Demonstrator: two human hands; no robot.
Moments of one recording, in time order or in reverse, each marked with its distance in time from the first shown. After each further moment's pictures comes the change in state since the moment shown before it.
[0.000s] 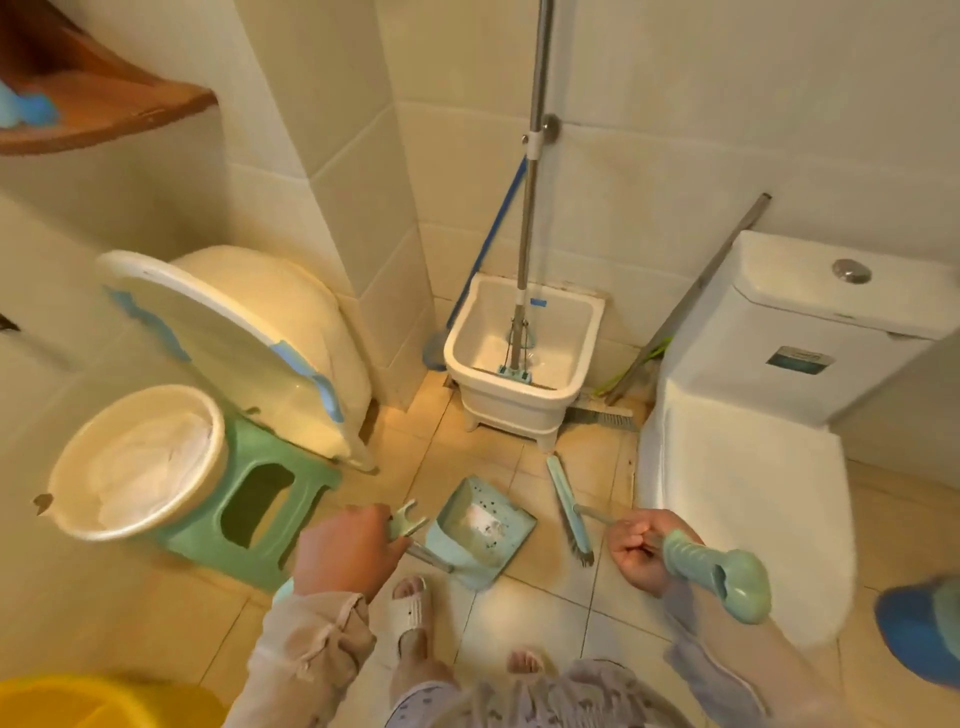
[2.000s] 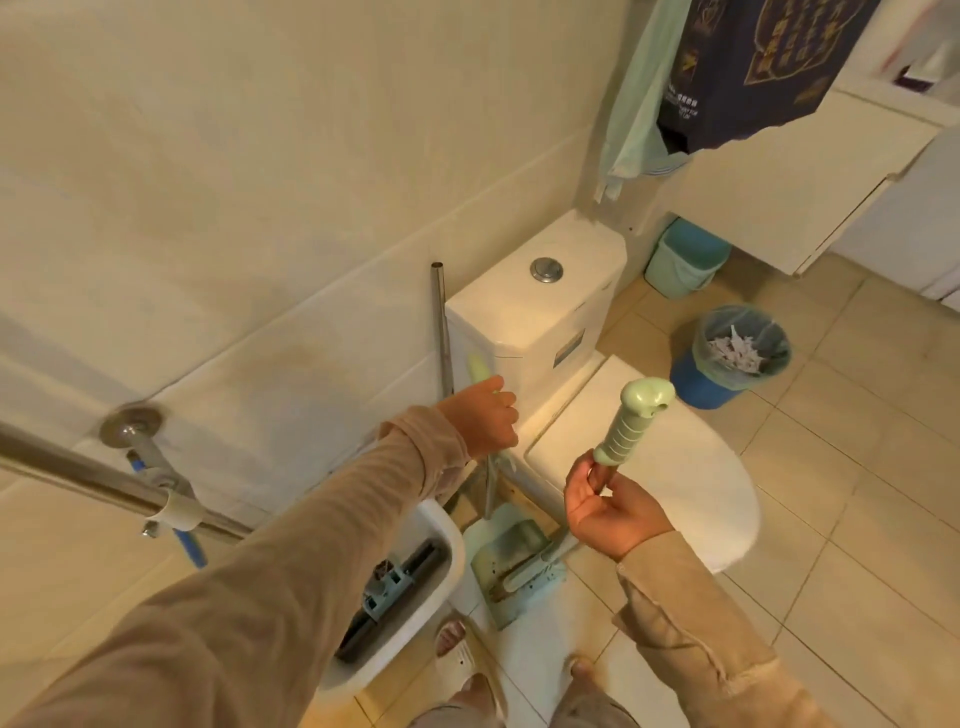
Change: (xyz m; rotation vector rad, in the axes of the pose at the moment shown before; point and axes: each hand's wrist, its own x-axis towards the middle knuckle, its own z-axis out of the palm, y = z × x) left_hand 0.407 0.373 -0.203 0.768 0.678 2.267; right_hand 0.086 -0.216 0.159 1.440 -0.008 -0.461
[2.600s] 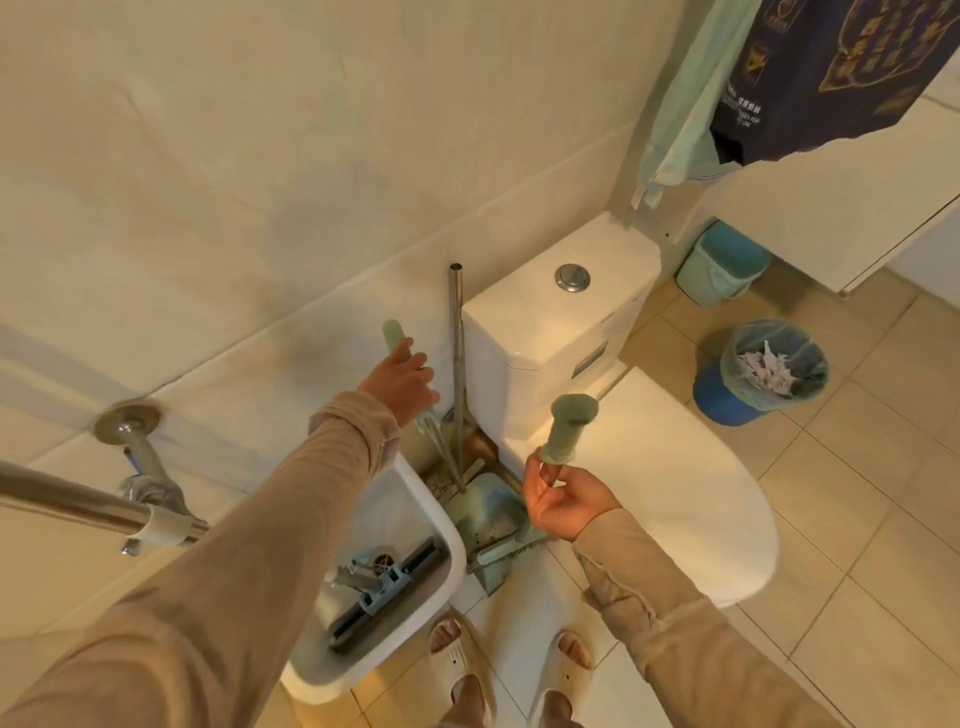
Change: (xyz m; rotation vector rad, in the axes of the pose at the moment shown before) left_hand -0.043 -0.055 0.061 -0.124 -0.479 -0.471; right_hand 0.036 0.018 0.053 -0.311 0.047 0.190
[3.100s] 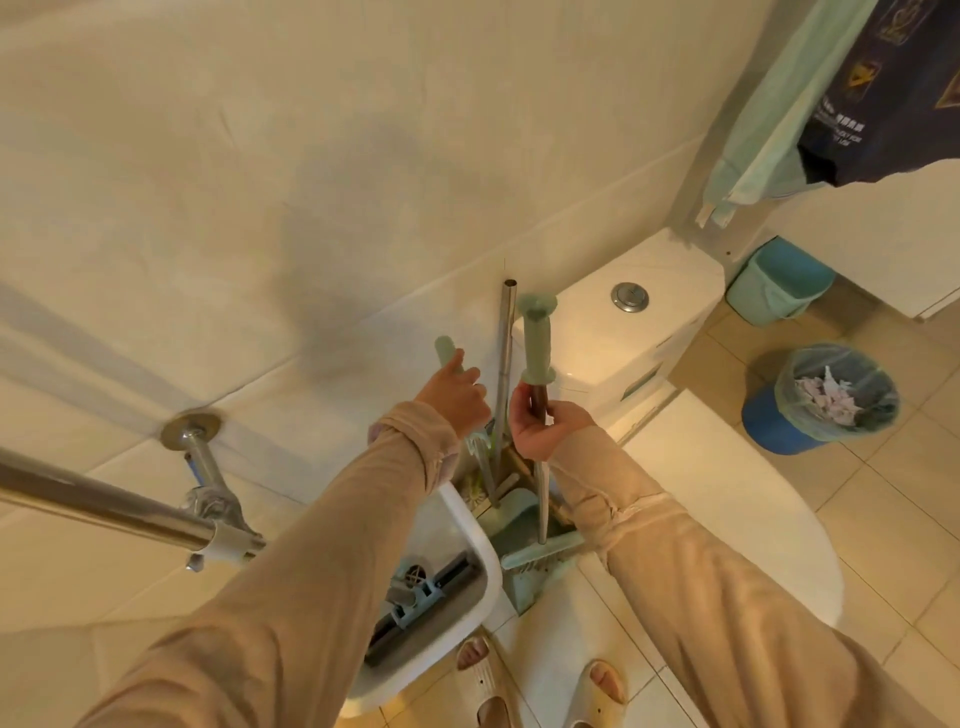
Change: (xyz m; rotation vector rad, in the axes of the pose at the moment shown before) left_hand 0.000 -0.008 -0.010 0.022 -0.030 -0.029; right_hand 0.054 0.008 0.098 0.183 -0.034 0.029
